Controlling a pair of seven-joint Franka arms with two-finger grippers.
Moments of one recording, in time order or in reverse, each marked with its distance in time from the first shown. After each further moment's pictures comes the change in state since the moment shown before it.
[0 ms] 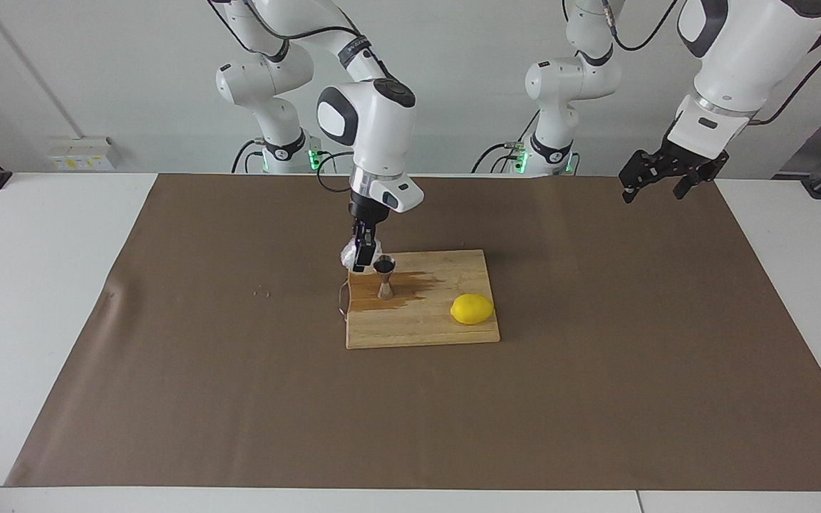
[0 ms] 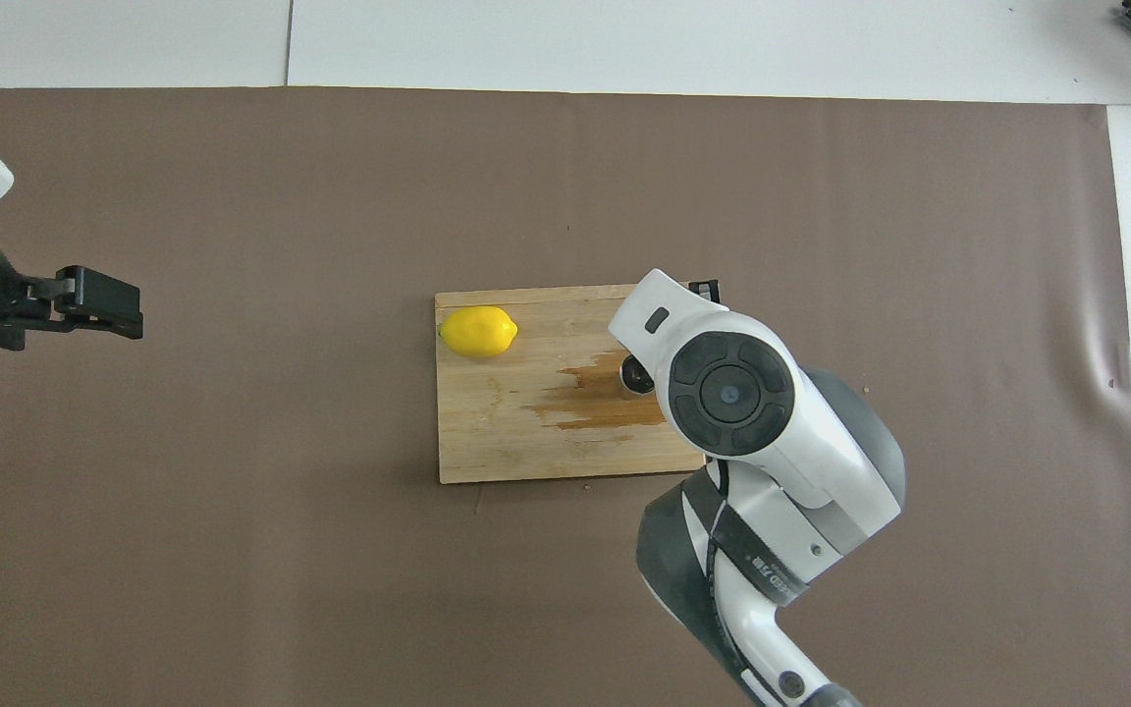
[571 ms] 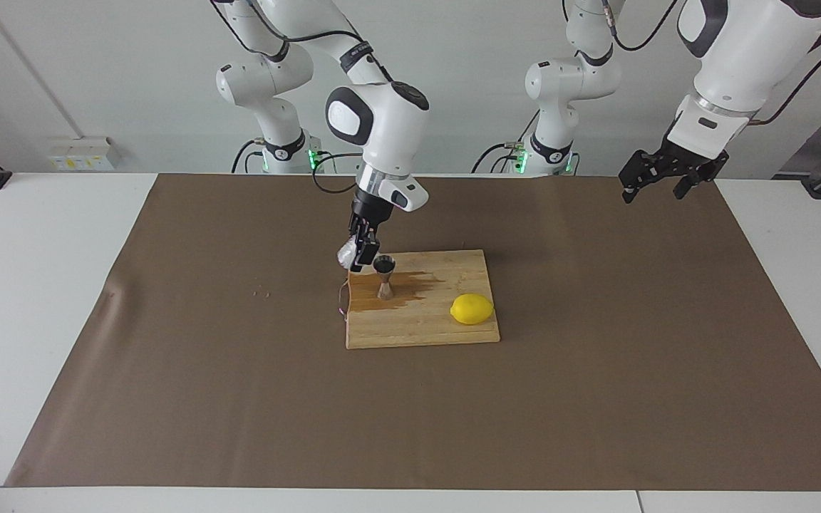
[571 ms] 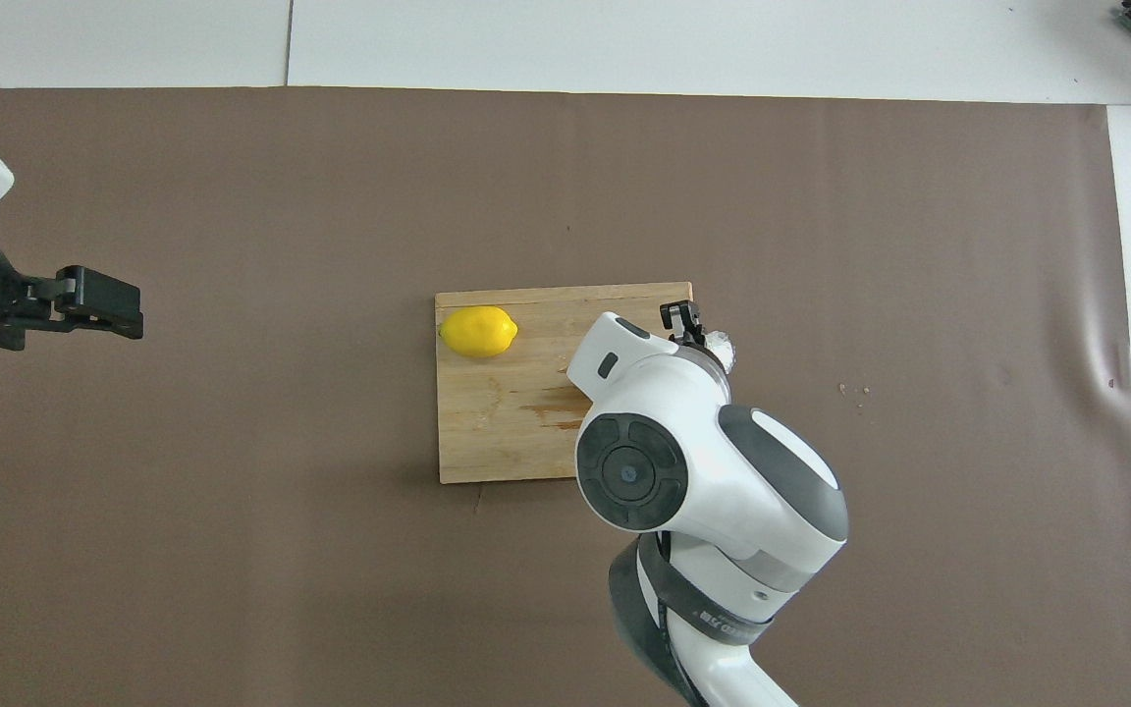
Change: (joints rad) left arm 0.000 0.000 0.000 0.000 0.000 0.000 0.000; right arm 0.086 -0.002 0.004 -0.025 -0.210 -0.027 0.121
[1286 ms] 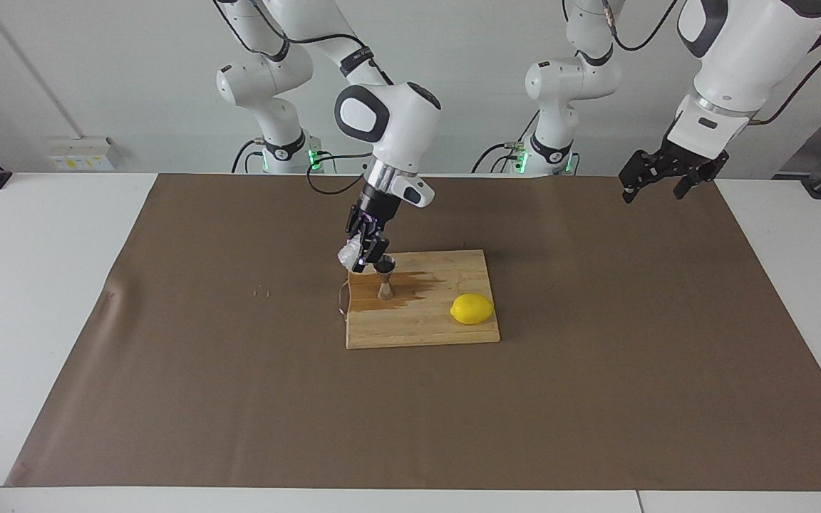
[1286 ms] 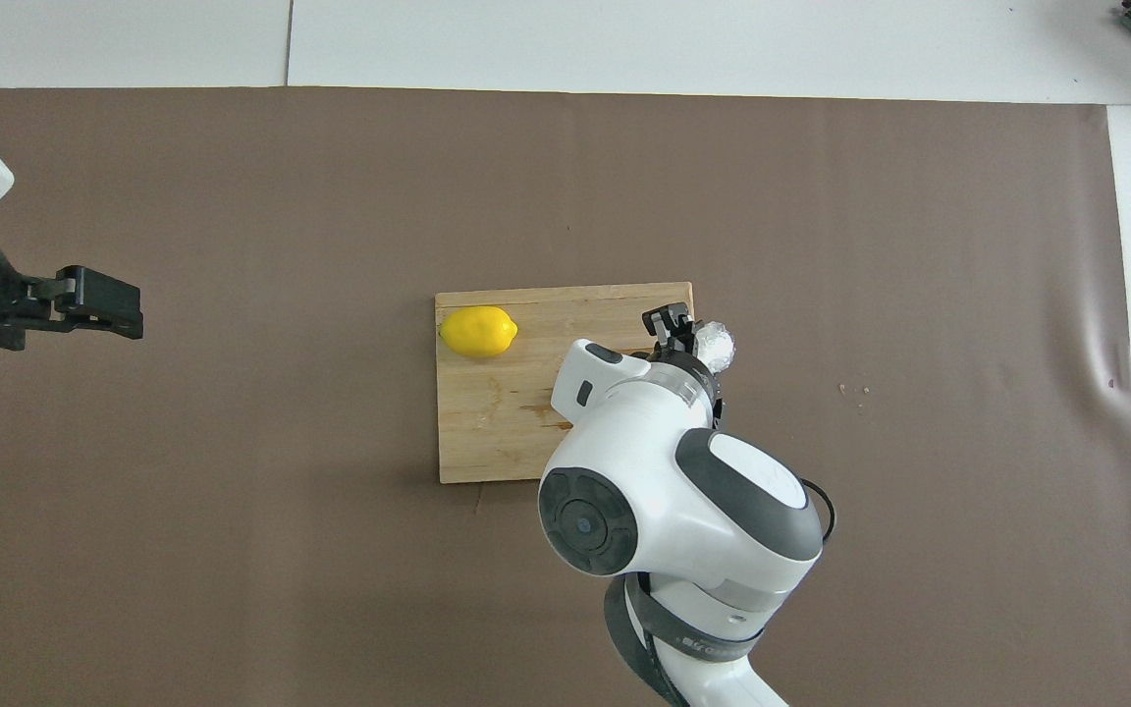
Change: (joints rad) left arm 0.000 0.000 0.000 0.000 0.000 0.000 0.000; right arm 0.035 0.000 0.007 -0.025 -0.217 -0.002 0.002
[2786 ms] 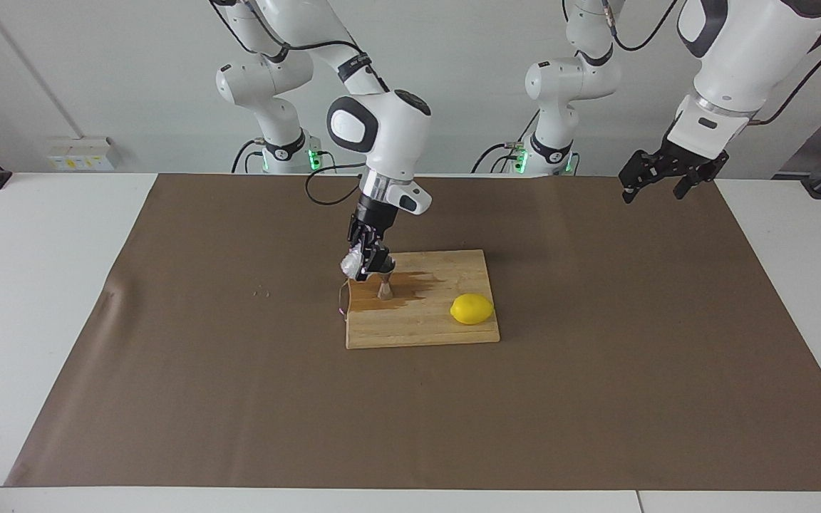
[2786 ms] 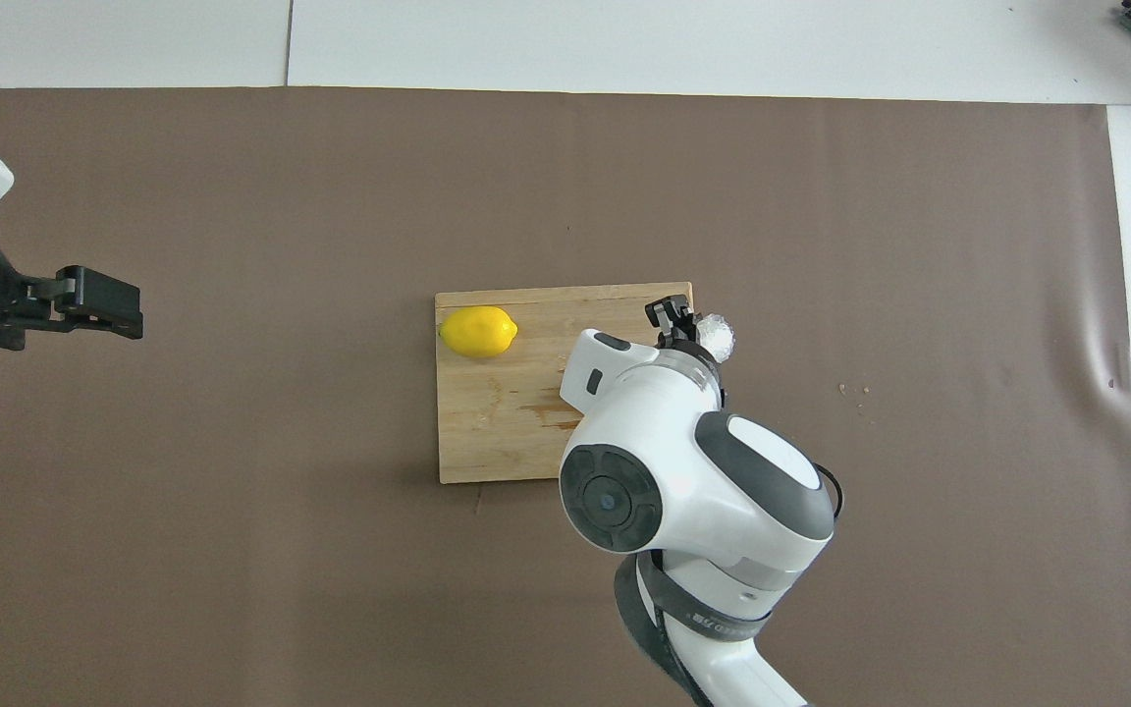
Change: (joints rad) left arm 0.000 0.000 0.000 0.000 0.000 0.000 0.000; right arm -0.026 0.014 0.001 -0.001 0.032 0.047 -0.068
